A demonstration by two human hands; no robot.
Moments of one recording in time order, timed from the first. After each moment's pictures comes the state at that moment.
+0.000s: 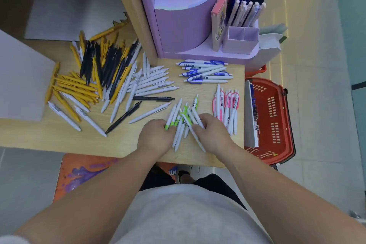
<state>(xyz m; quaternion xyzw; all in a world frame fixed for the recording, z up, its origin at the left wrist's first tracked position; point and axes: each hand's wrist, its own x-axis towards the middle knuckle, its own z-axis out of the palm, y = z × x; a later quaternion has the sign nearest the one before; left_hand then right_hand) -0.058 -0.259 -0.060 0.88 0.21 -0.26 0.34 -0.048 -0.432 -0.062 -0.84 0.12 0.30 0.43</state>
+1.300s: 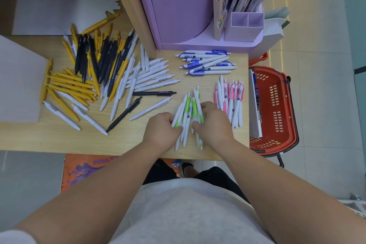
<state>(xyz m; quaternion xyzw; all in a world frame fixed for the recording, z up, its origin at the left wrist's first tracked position) -0.052 -0.254 -0.074 0.89 0.13 -0.28 0.34 -0.046 -0.416 -0.066 -0.90 0.12 0.23 0.34</state>
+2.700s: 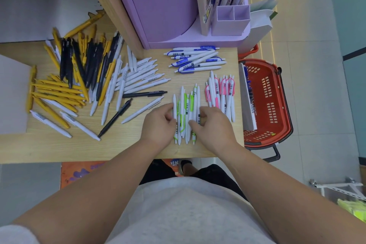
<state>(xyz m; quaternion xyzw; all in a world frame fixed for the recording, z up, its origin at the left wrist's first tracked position) -0.045 -0.266 -0.075 0.88 0.10 -0.22 0.42 -0.063 -0.428 -0.051 -0.91 0.14 0.22 0.33</state>
